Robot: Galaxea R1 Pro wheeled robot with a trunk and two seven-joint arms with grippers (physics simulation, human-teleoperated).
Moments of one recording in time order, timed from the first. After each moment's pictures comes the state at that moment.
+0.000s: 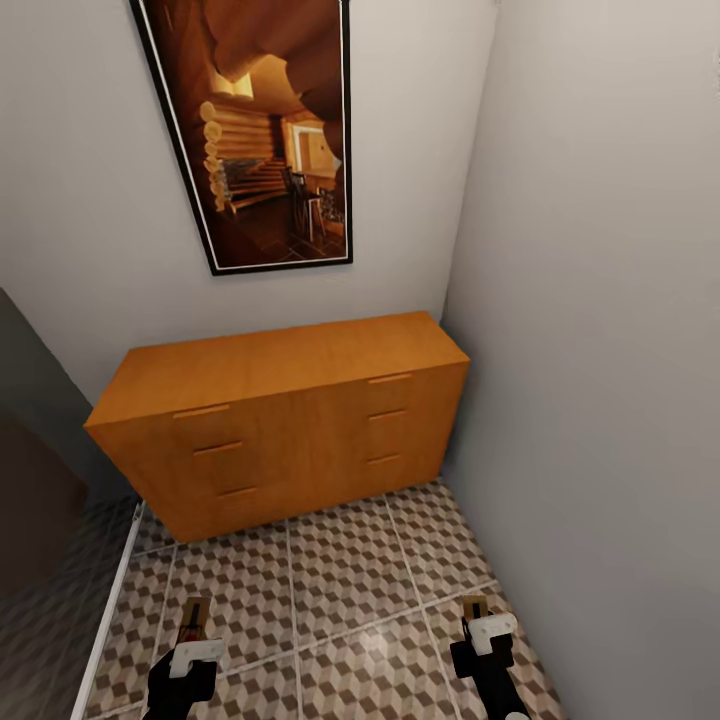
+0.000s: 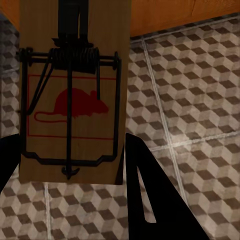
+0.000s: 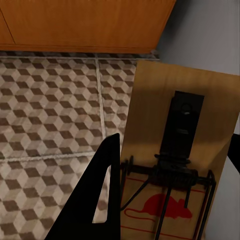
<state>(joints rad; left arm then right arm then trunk) -0.51 0.05 -1.31 0.07 1.35 -0.53 0.02 -0.40 -0.02 0.48 -0.32 -0.17 -0.45 -0.24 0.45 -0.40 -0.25</state>
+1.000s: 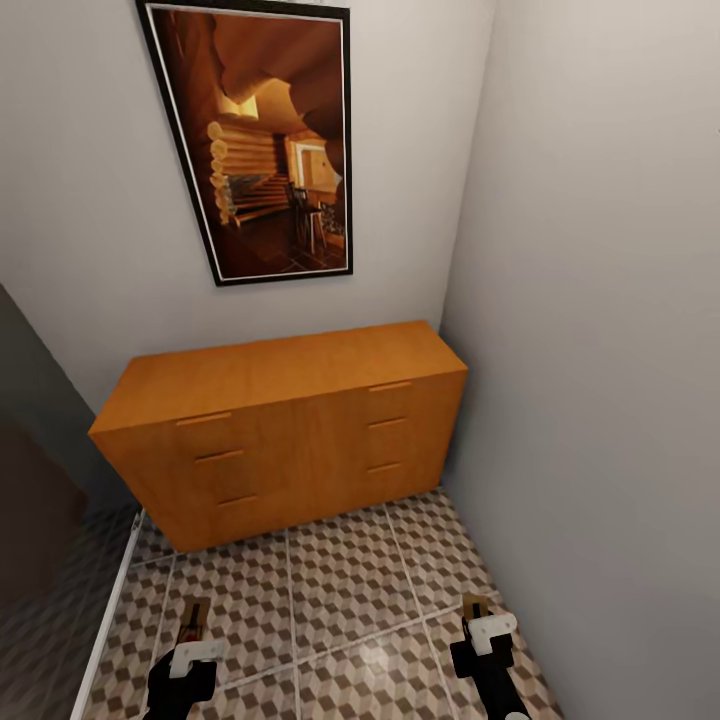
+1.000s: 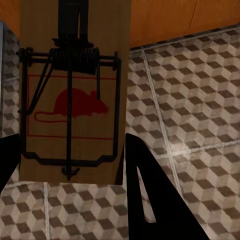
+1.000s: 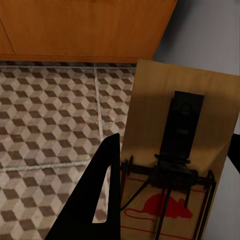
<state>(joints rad) -0.50 0.05 -1.31 0.07 1.36 -0.53 0.02 -0.40 -0.02 0.48 -0.32 -0.17 -0.45 -0.24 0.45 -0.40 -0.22</state>
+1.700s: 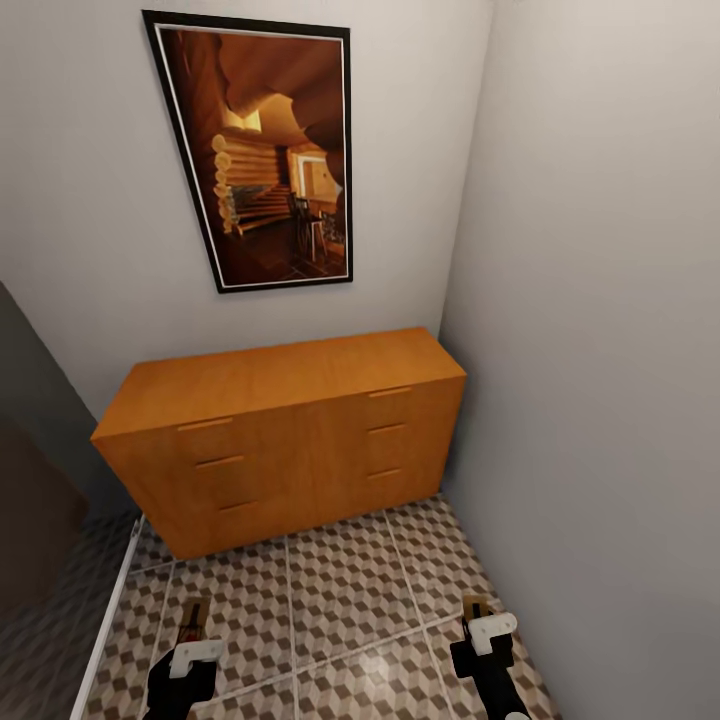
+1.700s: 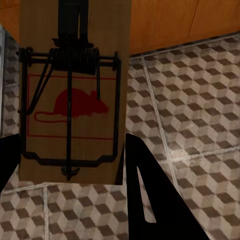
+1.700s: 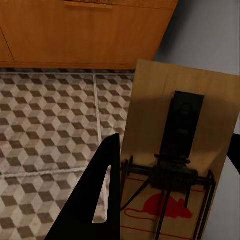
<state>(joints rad) -0.50 0.05 -1.31 0.07 1.36 -0.53 0.02 -0.40 -0.02 0.48 -0.32 -0.17 -0.45 -0.24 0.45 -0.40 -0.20</state>
